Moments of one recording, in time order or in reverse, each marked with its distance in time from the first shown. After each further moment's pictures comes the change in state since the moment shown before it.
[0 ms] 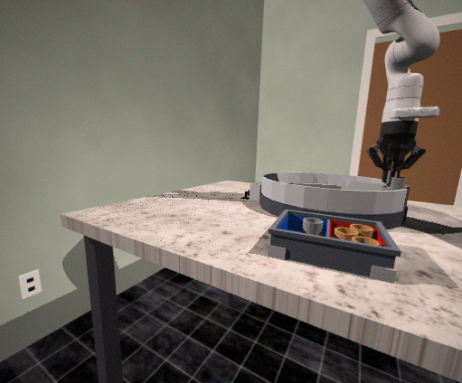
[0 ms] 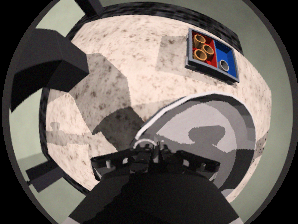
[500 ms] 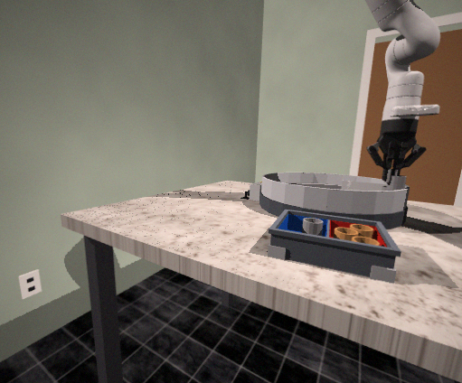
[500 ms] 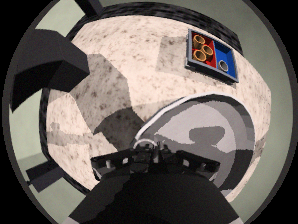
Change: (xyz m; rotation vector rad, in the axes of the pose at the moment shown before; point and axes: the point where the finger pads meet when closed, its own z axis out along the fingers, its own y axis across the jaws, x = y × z) arm 0.000 0.000 -0.004 0.000 0.000 0.000
